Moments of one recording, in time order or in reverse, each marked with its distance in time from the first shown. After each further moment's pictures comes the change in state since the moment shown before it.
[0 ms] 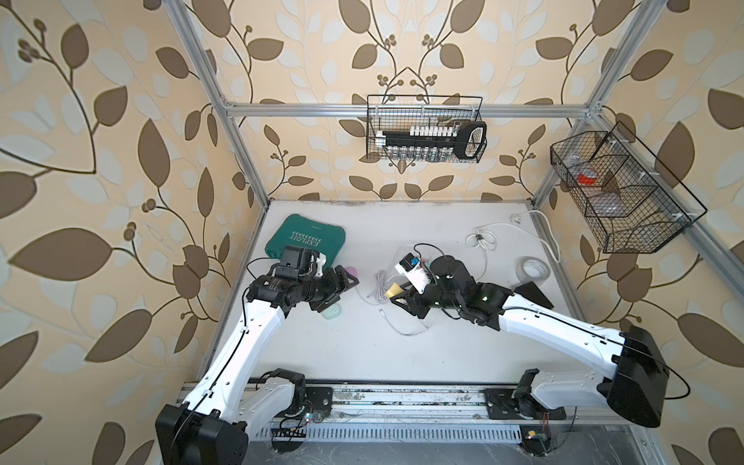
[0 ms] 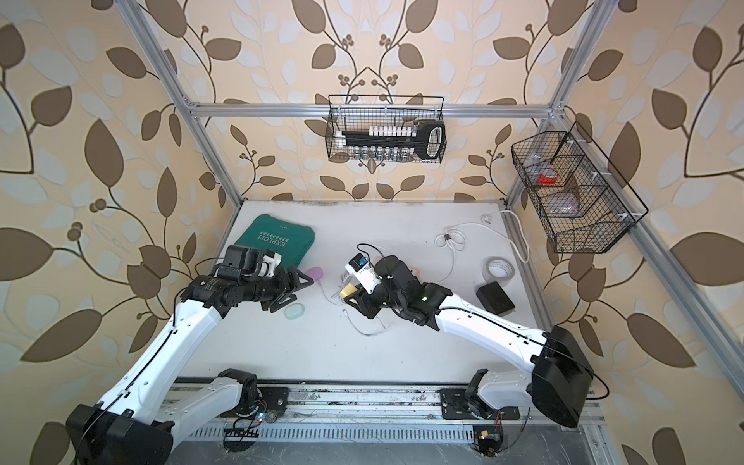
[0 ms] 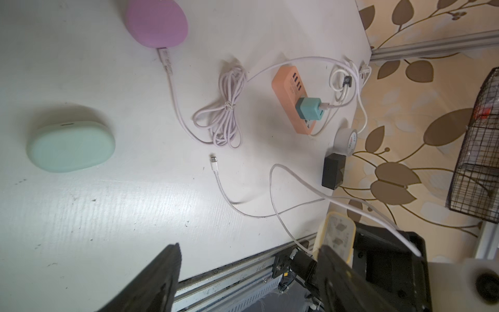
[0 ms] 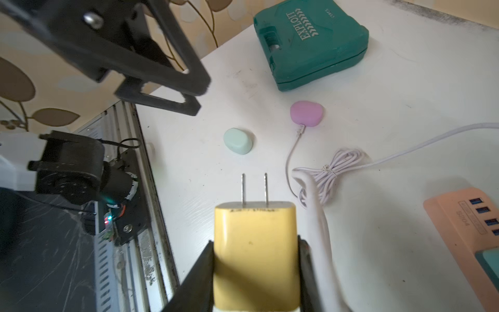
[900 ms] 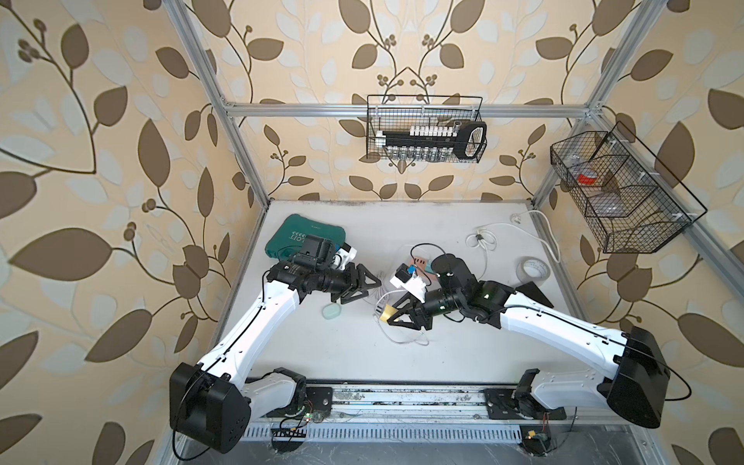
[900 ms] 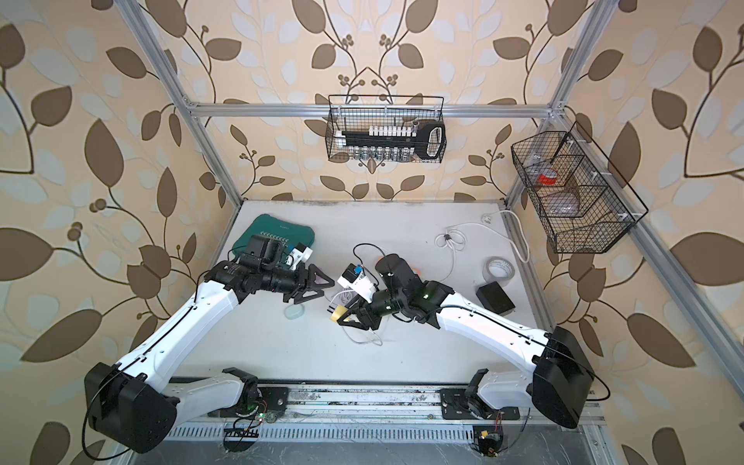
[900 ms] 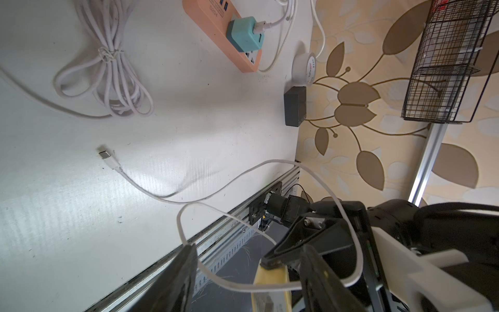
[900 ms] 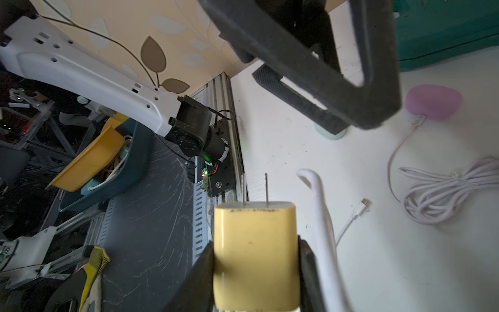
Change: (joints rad) left arm -0.111 0.142 0.063 0.074 0.243 0.077; right arm -0.029 0.031 0.020 -0.058 -0.432 -0.012
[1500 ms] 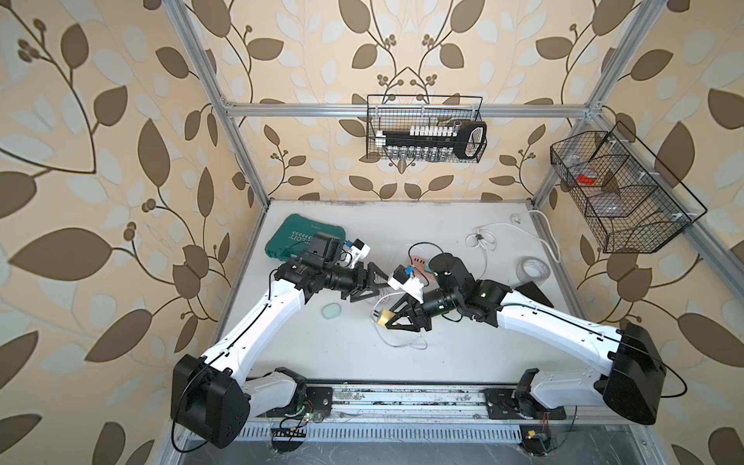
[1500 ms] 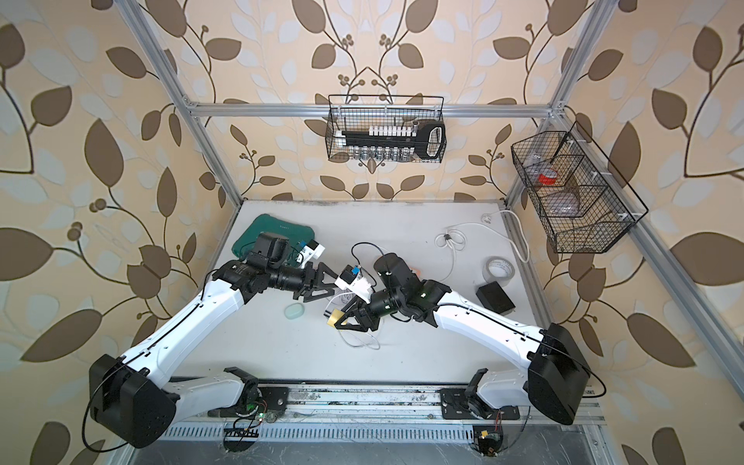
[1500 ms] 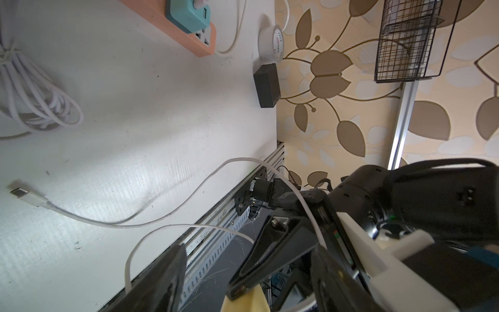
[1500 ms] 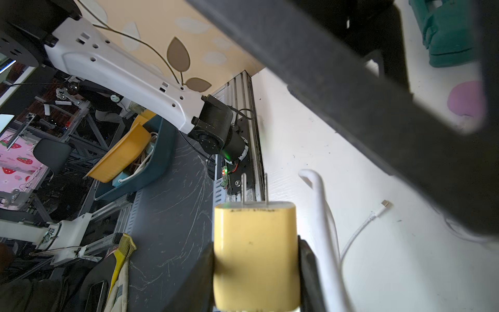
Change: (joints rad) left arm -0.066 0.007 0.000 0.125 0.096 0.010; right arm 0.000 0.022 0.004 0.026 -0.077 0.015
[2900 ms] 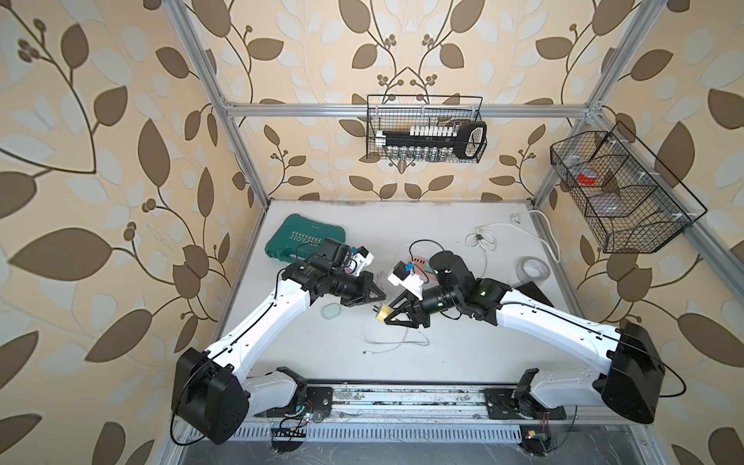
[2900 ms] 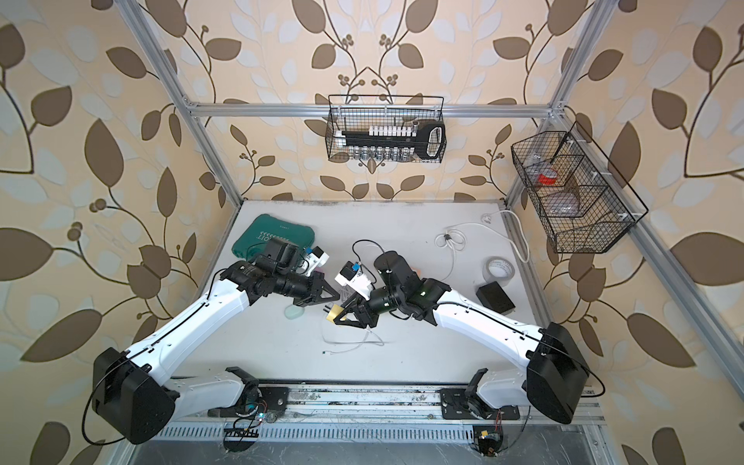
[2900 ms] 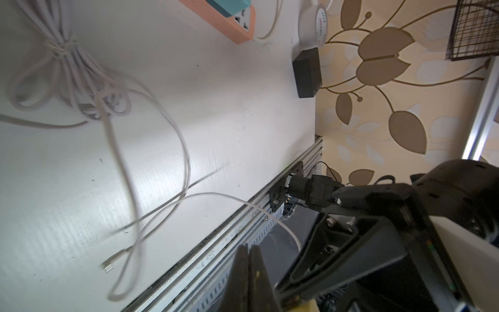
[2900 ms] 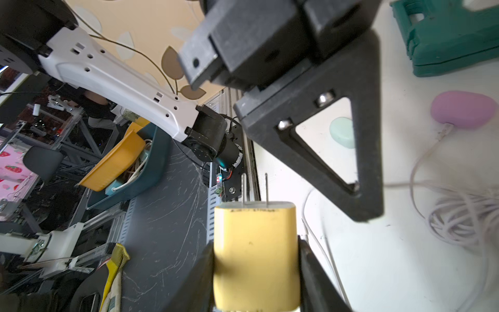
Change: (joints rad) left arm -0.055 0.032 0.001 -0.124 -0.195 0.111; right arm -0.013 0.005 0.011 0.011 0.048 0.010
